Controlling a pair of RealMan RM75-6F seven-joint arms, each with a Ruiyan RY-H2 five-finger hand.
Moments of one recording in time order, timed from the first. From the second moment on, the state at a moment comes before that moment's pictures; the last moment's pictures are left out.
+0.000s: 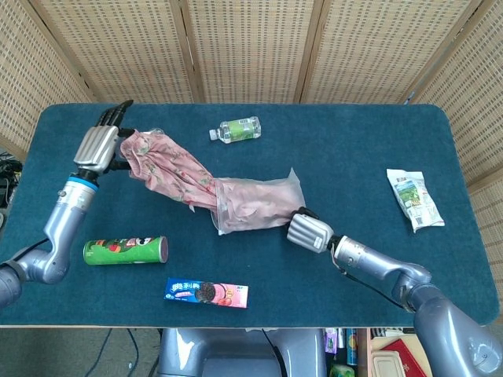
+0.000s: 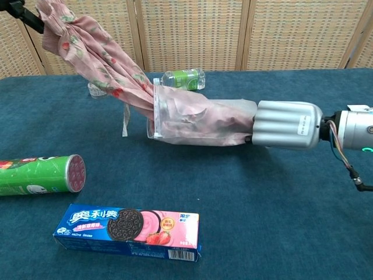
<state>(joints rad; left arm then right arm) -0.79 -1.30 -0.32 -1.24 1.16 0.89 -0.21 0.87 -1.76 -0.22 -0.53 -1.88 1.22 -0.35</state>
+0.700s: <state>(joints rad) -0.65 -1.12 -0.32 -1.06 1.16 0.93 -0.40 0.77 -1.64 -0.17 -0.46 -1.79 1.16 -0.36</state>
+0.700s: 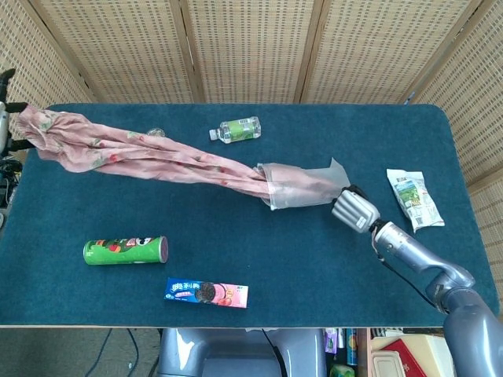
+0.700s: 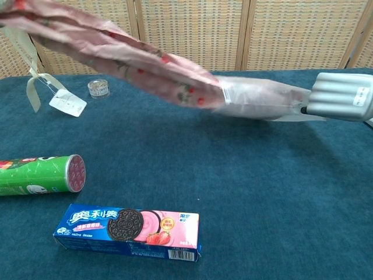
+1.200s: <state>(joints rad) -0.58 -1.11 -0.29 -0.97 1.20 0.94 -0.50 0.72 -1.62 -0.16 -0.43 -1.77 1.17 -0.37</state>
